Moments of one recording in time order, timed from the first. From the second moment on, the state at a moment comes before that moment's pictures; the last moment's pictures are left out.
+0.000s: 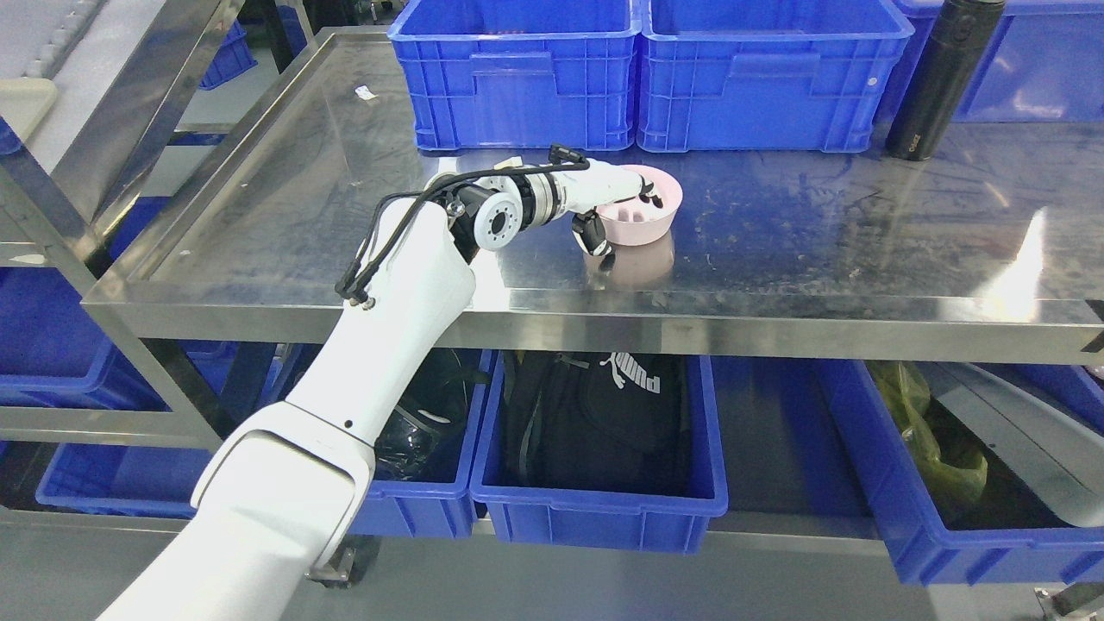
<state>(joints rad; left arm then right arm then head) -0.93 0.02 -0.52 -0.95 -0.87 -0.21 -0.67 0.06 0.00 0.00 0.00 0.04 -0.12 -0.26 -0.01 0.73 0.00</state>
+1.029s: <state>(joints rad) -0.94 0.00 -0.39 -0.87 -0.83 -0.44 -0.65 0.06 0.00 0.00 0.00 0.04 -0.12 -0.26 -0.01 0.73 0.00</state>
